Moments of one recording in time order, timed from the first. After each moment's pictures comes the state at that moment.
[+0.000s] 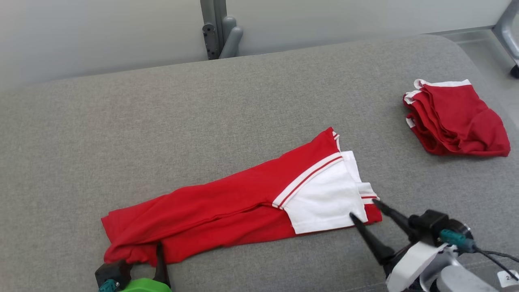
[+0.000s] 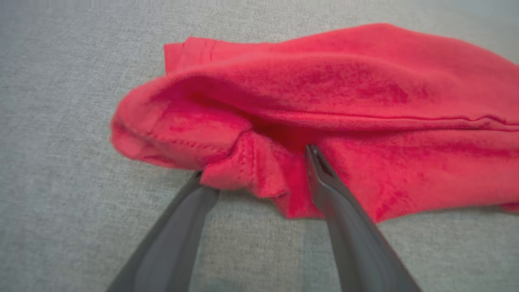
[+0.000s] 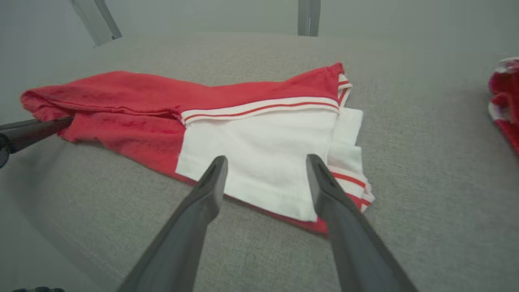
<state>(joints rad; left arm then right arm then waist) -0.07 0.05 -0.11 0.63 -0.36 0.04 -0.27 -0.19 -0.47 0.66 0.29 0.54 0.13 -0.26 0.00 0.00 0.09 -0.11</state>
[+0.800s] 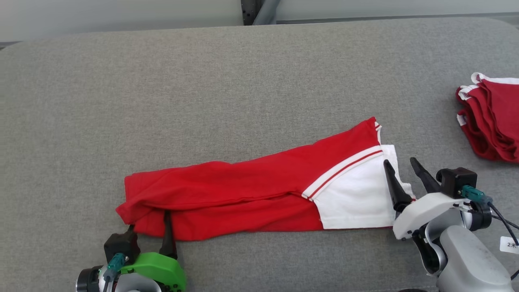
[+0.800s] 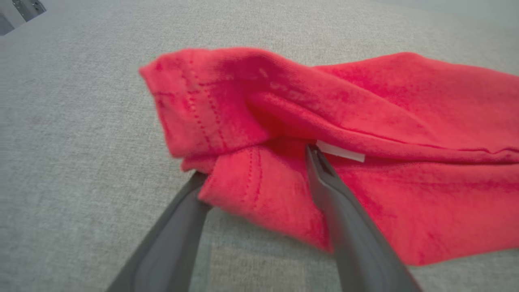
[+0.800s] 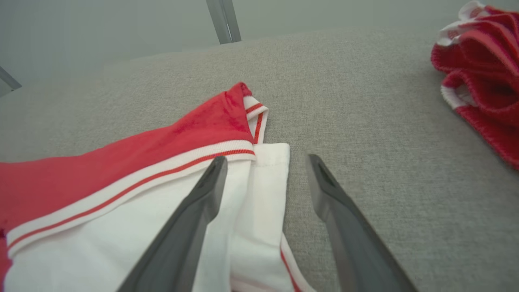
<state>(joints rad) -0.13 0.05 -0.14 0.52 -0.25 0.05 -0.26 -0.36 -0.22 0.22 0.61 0.44 0.13 -0.26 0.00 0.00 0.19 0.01</state>
